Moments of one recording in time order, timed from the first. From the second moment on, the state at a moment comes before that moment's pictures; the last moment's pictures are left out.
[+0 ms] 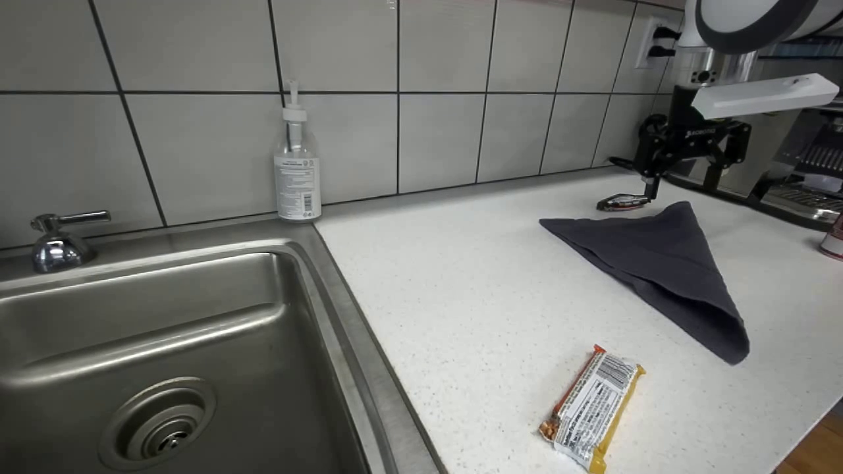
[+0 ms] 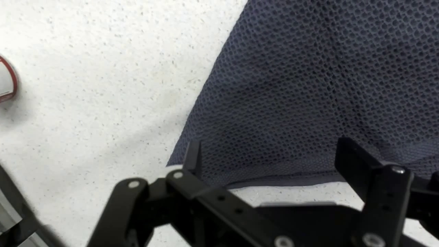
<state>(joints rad) -0.08 0.36 -0.22 -1.99 -0.18 2.36 0.27</state>
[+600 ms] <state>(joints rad) -0.09 0.37 -0.22 -1.99 -0.17 2.36 0.28</state>
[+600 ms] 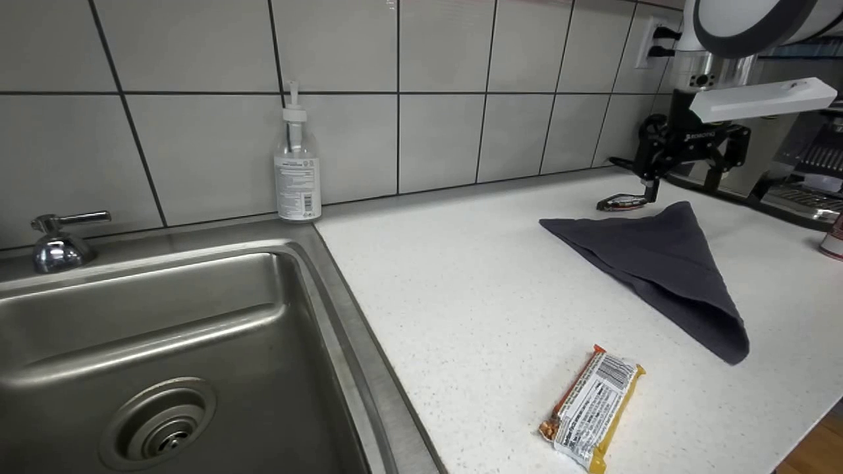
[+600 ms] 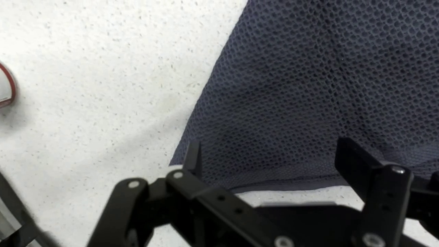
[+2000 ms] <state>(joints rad) -0.13 0.63 -0.28 -1.67 -0.03 2.28 0.47</state>
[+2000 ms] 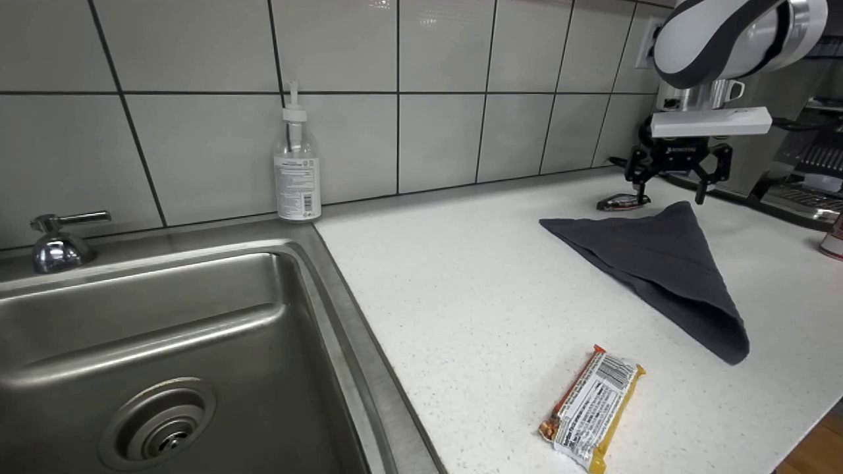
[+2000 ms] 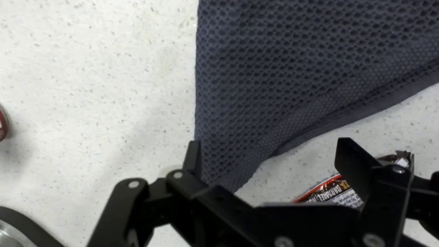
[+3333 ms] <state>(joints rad) -0.22 0.81 -0.30 -1.45 0.02 2.19 0.51</state>
